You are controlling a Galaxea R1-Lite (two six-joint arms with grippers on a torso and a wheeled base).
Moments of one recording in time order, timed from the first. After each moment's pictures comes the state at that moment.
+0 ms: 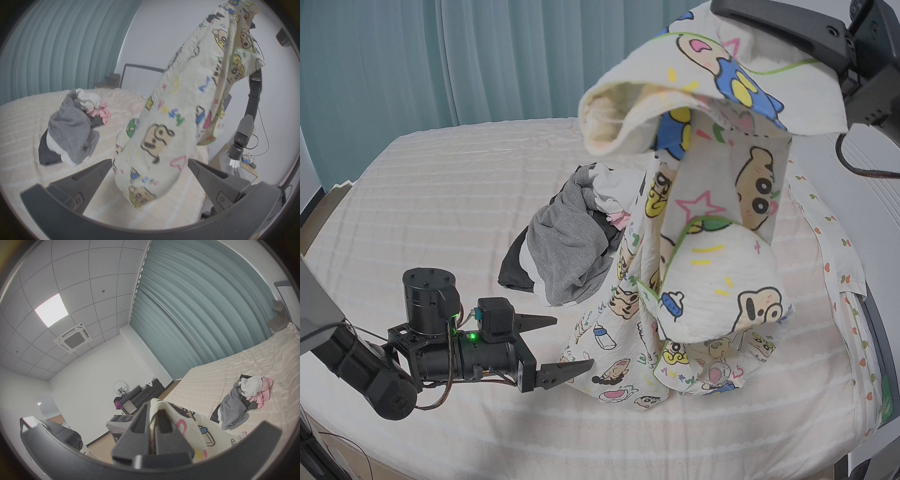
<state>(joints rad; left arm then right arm) -0.45 1.83 -0.48 -0.98 -0.54 0.08 0.85 1.38 -1.36 -0.20 0.29 0.47</state>
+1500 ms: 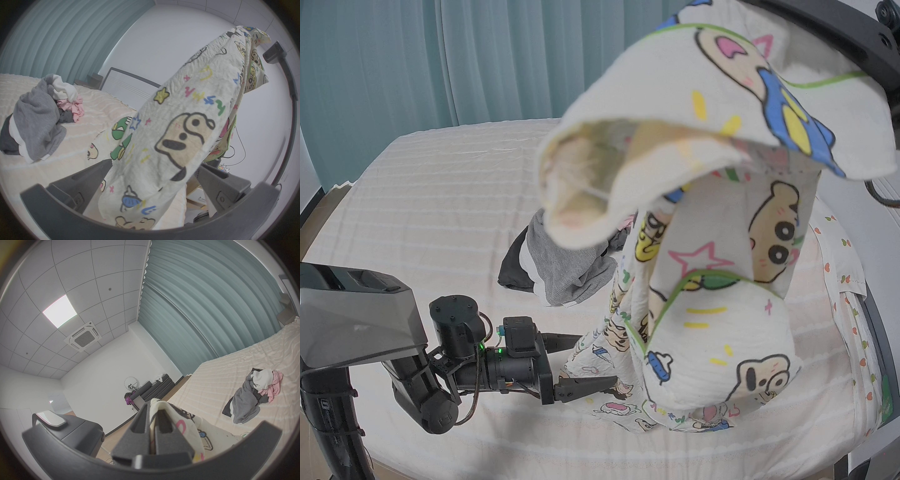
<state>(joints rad) -0.45 2.16 -0.46 -1.54 -0.83 -0.16 0.98 1.32 -1.30 -0.21 0.28 0.48</state>
